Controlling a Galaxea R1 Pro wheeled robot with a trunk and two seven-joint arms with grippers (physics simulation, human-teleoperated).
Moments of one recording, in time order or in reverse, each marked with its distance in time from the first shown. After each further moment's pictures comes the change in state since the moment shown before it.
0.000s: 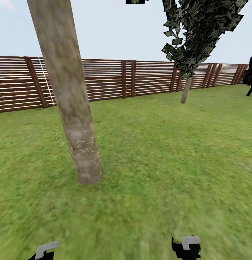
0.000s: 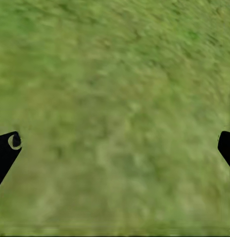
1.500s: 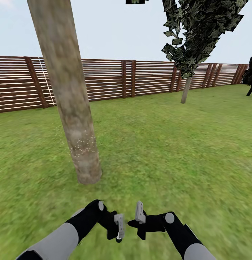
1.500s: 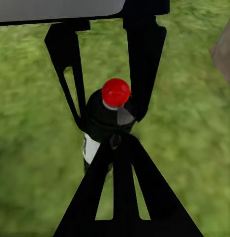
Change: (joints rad) left arm -0.266 -0.274 -0.348 -0.436 -0.964 0.464 -1.095; right arm -0.092 0.097 0.385 -0.571 0.040 0.246 1.362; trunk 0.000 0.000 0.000
